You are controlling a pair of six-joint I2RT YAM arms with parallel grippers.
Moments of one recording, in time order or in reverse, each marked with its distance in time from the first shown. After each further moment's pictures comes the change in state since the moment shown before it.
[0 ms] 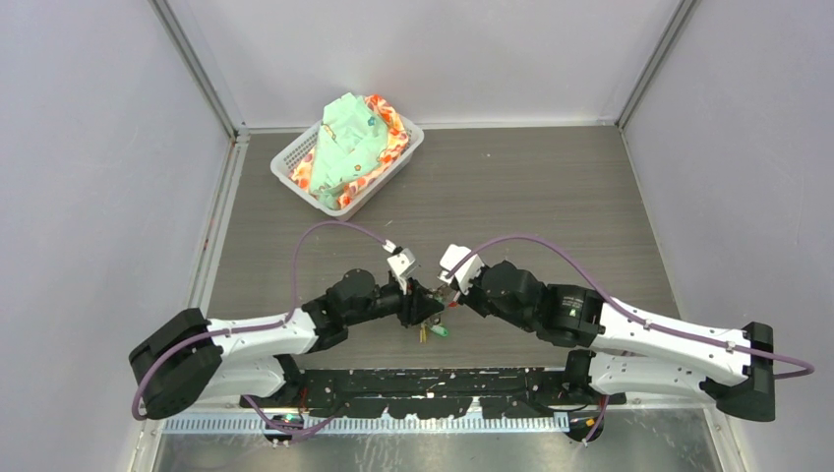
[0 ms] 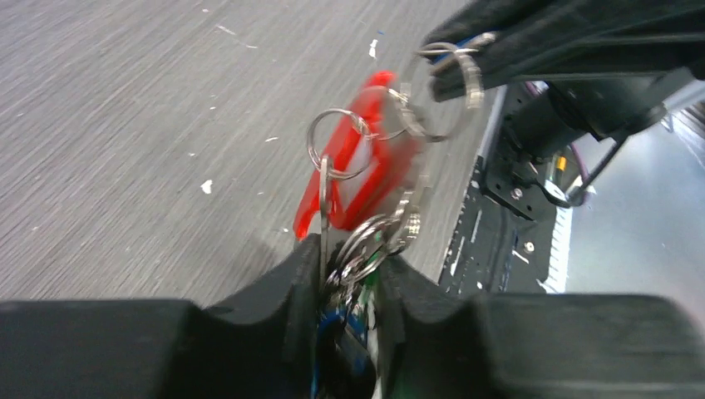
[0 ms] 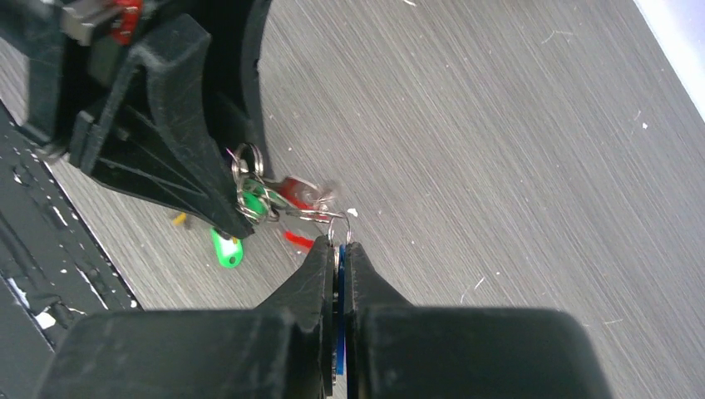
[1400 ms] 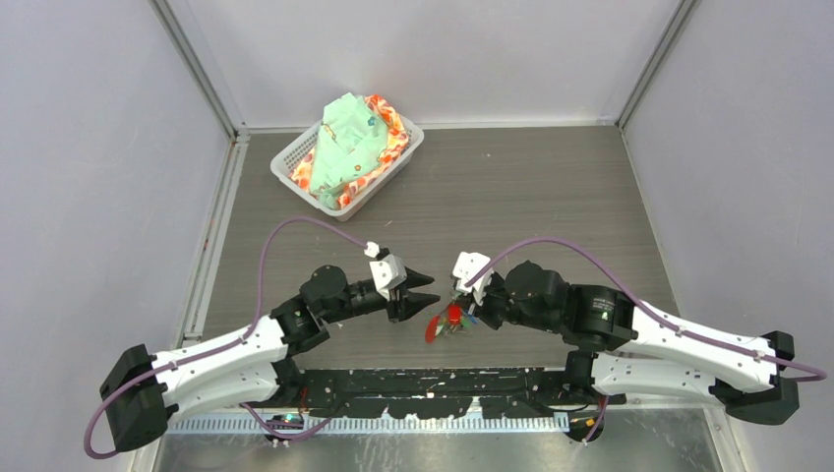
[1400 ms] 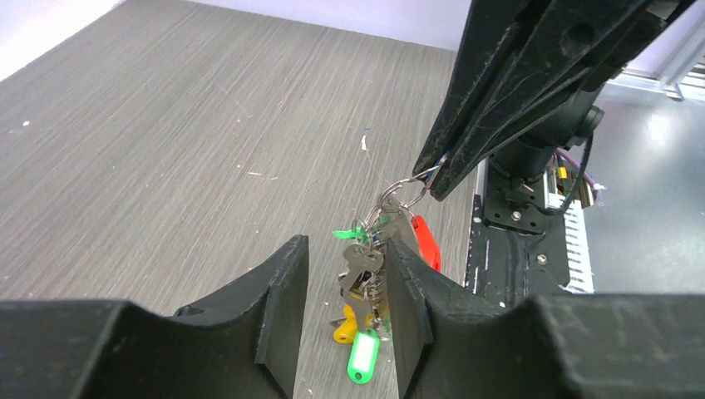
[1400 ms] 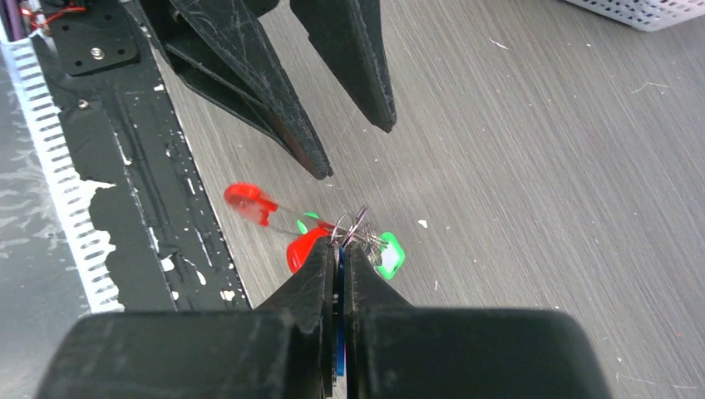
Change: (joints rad) left arm -0.016 -0.288 0.081 -0.165 0.036 0.294; right arm 0.039 -0.094 0.080 -0.121 -0.193 0.032
